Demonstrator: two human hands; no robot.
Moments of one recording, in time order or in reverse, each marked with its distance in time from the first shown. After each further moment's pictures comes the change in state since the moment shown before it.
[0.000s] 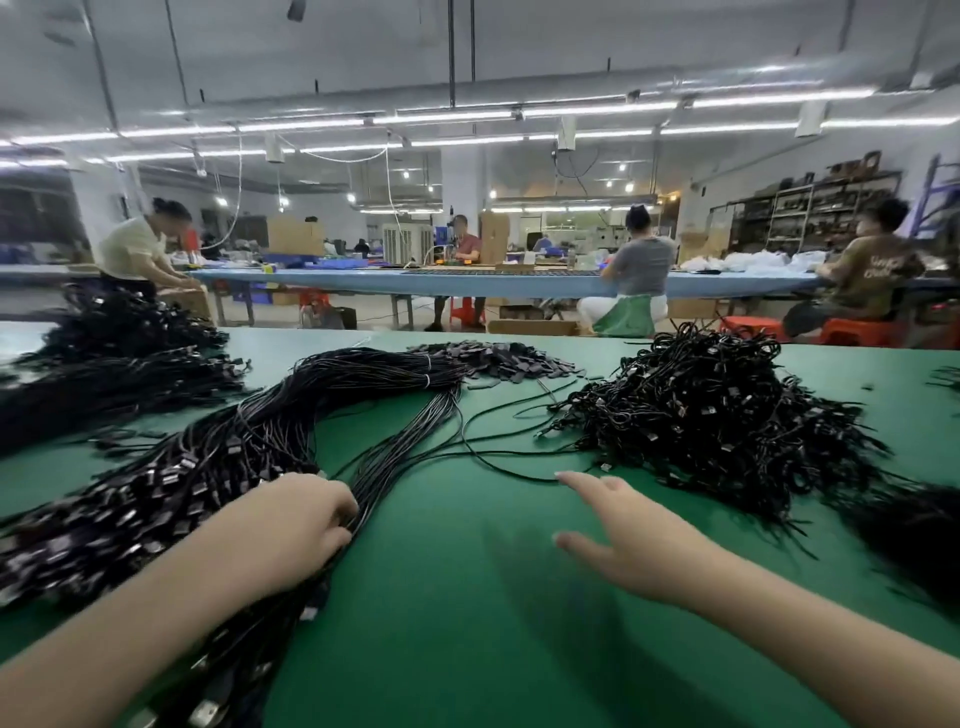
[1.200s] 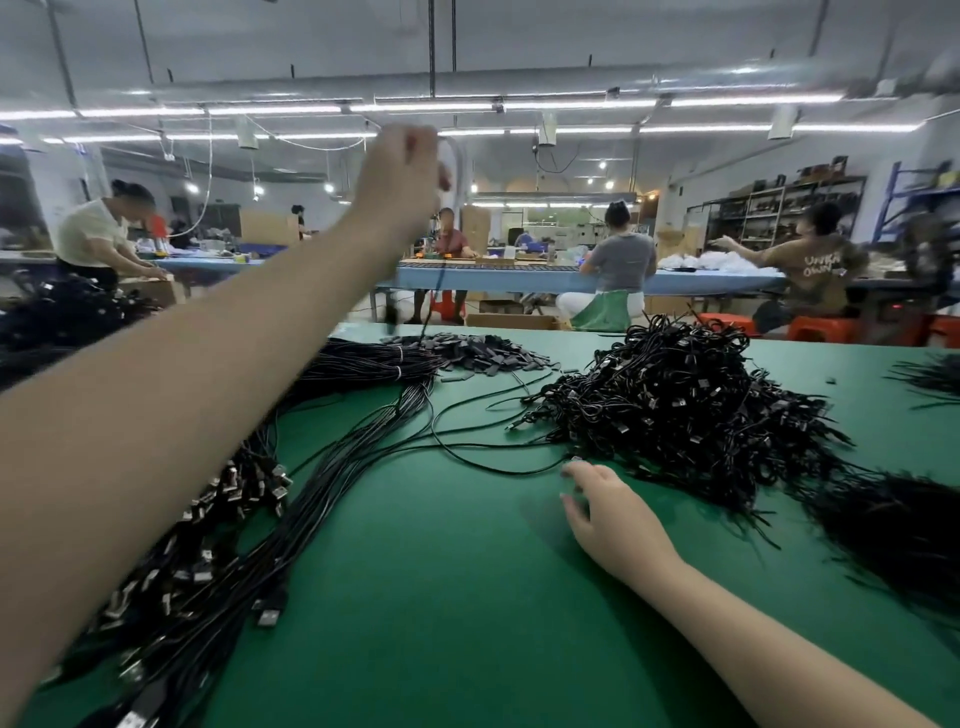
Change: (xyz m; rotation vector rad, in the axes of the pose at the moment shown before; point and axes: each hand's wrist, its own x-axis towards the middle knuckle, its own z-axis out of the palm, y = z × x) left_hand 0.111 0.096 -0.171 -1.184 0.757 0.110; right_hand 0.023 0.045 0.039 0.069 0.245 0.165
